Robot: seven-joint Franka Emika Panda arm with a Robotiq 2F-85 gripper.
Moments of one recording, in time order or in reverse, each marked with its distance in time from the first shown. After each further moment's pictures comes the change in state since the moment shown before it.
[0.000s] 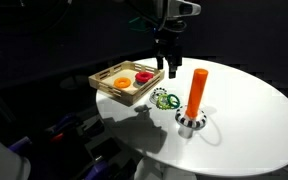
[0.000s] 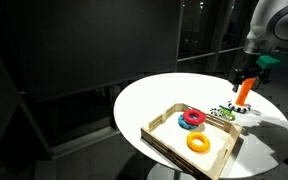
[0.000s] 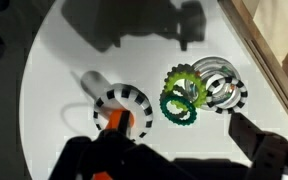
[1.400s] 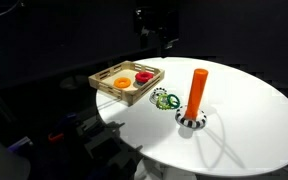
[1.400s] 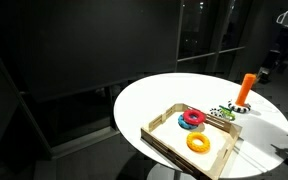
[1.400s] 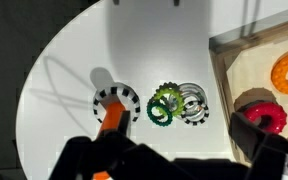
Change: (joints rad) arm -0.004 -0.375 -0.041 -0.191 0.125 -0.104 -0.454
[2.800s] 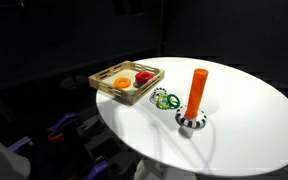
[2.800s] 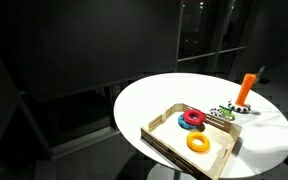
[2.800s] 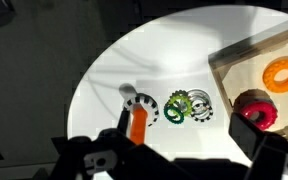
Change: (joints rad) arm -0.027 -0.401 0.053 -0.069 -0.061 -0.295 0.146
